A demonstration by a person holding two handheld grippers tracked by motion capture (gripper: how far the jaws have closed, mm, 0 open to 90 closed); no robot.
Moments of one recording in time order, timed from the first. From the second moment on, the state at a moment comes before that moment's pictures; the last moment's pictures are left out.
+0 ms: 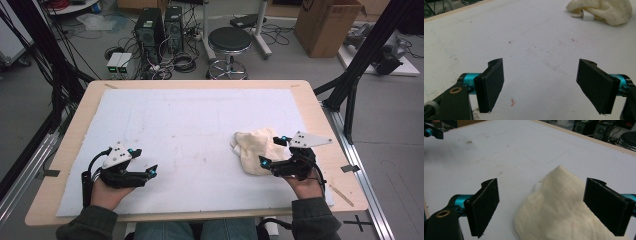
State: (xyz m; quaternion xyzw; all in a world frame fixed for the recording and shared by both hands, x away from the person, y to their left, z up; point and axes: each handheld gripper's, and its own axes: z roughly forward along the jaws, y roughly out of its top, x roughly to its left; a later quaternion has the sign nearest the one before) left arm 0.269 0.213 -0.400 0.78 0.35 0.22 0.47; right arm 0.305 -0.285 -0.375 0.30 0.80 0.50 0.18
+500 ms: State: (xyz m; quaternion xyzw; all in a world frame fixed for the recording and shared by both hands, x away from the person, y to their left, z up) left arm 0.271 0.214 -0.402 0.78 0.35 0.21 0.47; right arm 0.318 -0.290 -0.405 0.33 0.81 0.46 0.17
